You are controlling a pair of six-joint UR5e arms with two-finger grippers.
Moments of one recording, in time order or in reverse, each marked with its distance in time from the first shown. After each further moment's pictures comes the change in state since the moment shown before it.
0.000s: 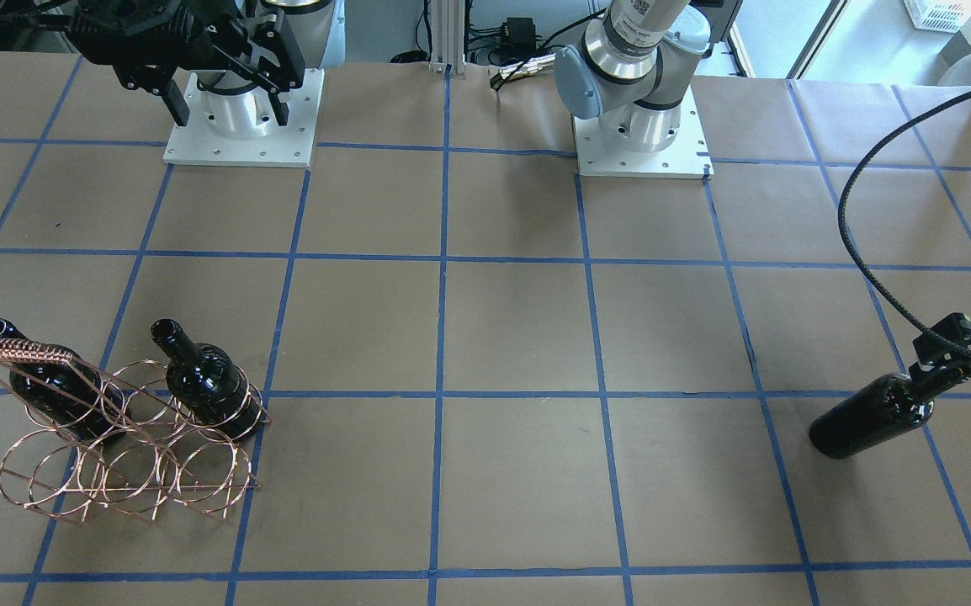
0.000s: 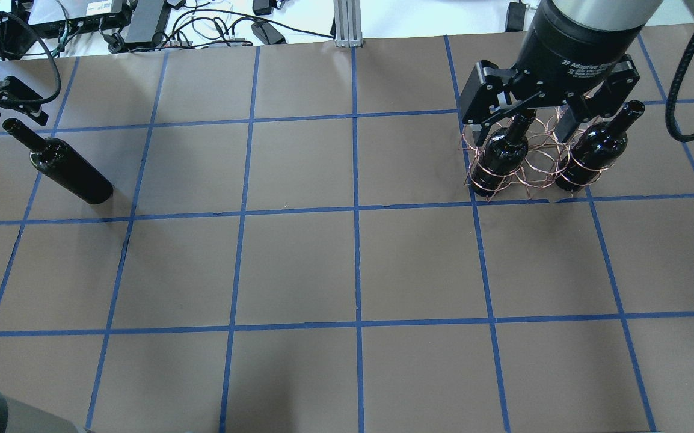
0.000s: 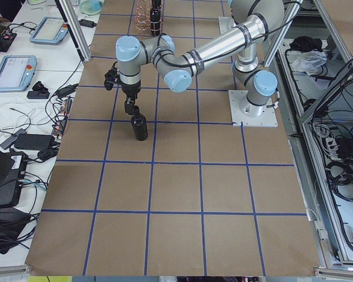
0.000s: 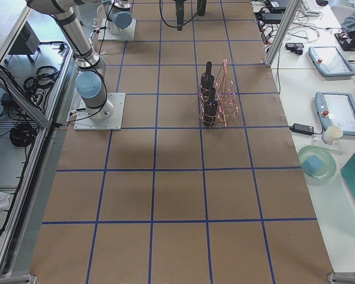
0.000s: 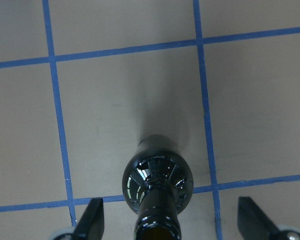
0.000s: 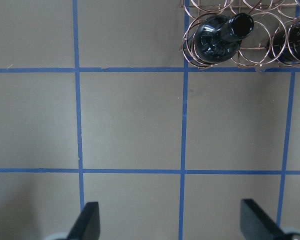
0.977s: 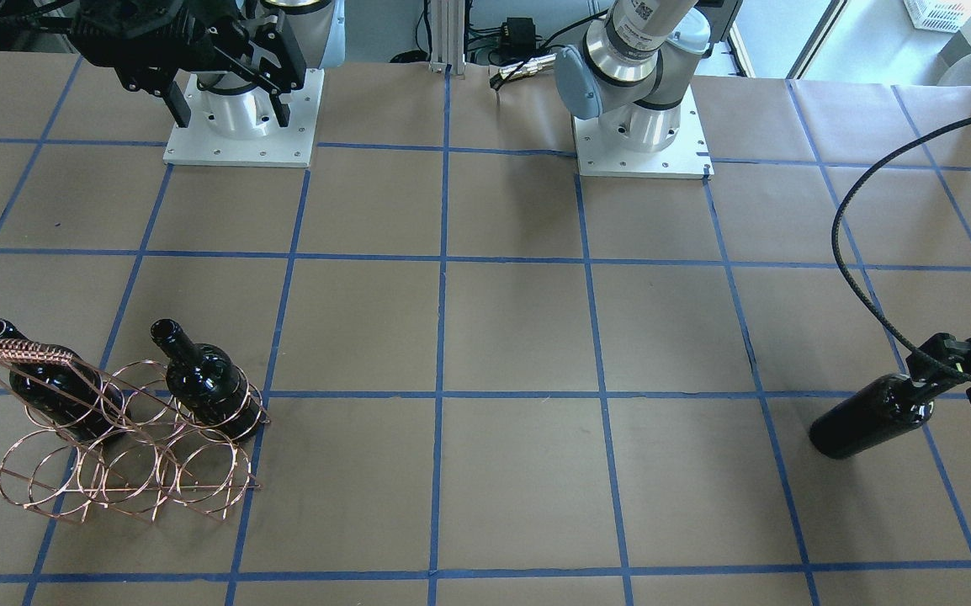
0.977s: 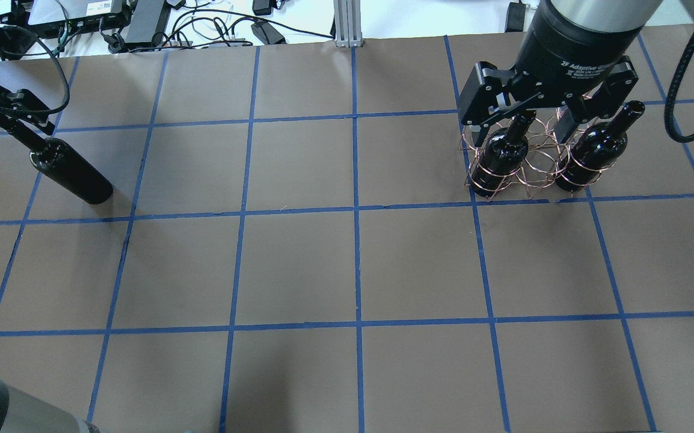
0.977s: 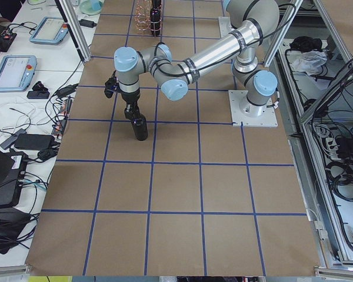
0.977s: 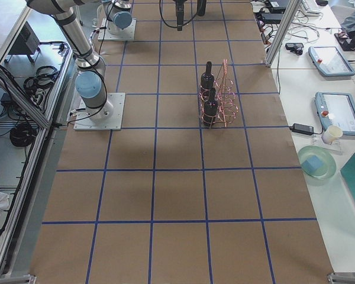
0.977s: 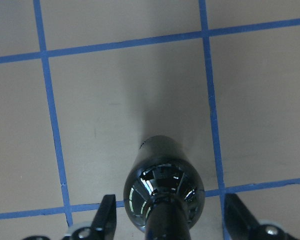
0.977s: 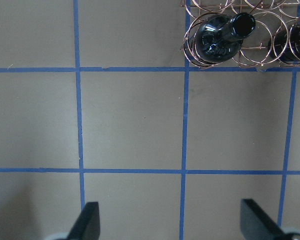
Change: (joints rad) left arm 0.002 -0.033 -0.016 0.032 0.005 0.006; right arm 0.000 0.003 0.002 -0.001 0.002 -0.001
